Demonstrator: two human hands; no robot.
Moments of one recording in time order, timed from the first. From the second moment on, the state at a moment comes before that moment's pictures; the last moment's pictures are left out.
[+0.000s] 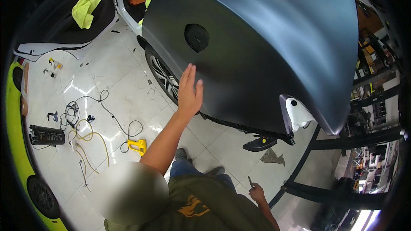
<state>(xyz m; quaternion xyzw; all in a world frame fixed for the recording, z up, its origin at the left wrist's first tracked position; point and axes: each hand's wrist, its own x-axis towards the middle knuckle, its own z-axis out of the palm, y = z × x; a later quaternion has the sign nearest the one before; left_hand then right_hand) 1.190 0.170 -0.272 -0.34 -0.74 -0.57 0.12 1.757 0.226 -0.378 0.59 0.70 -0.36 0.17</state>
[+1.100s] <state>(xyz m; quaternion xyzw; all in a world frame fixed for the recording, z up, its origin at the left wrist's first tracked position) 1.056 0.125 -0.249 -0.59 -0.74 -0.32 0.03 1.379 0.191 -0.268 0.38 0.82 -0.43 -0.02</state>
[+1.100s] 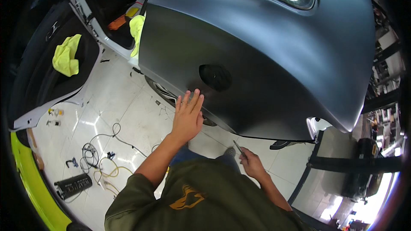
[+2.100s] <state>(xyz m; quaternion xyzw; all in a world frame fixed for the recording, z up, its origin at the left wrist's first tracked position) 0.986 0.199 -0.161 -0.35 -0.24 -0.60 -0.68 1.198 0.120 -0.116 0.61 0.61 -0.23 -0.45</state>
